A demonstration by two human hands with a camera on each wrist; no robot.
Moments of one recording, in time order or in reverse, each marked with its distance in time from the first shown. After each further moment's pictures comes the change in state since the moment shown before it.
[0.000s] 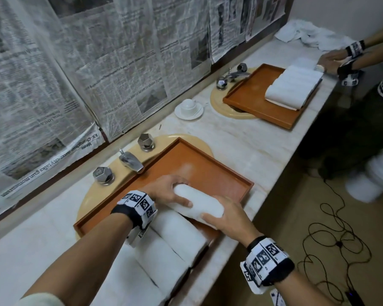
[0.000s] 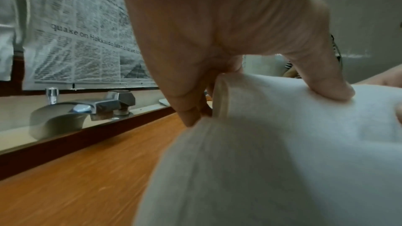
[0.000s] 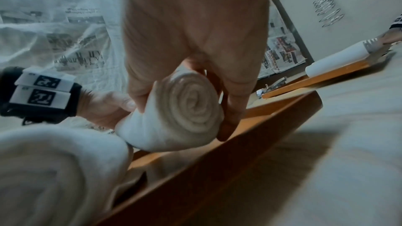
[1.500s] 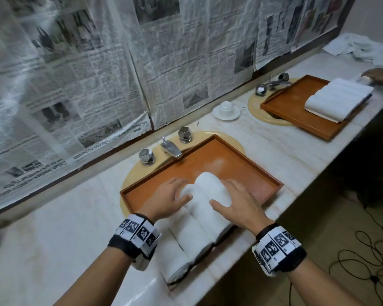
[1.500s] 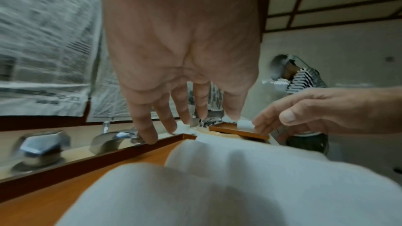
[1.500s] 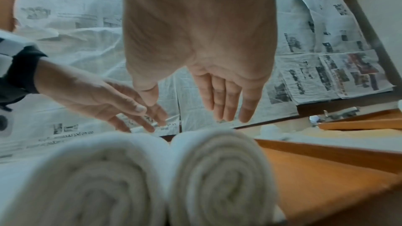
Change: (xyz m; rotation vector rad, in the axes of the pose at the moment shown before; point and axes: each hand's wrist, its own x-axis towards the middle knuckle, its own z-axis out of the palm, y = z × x) left_hand -0.134 -0.030 0.051 0.064 0.483 -0.041; right_hand -0.030 -0.085 0.001 -0.330 -0.068 -0.194
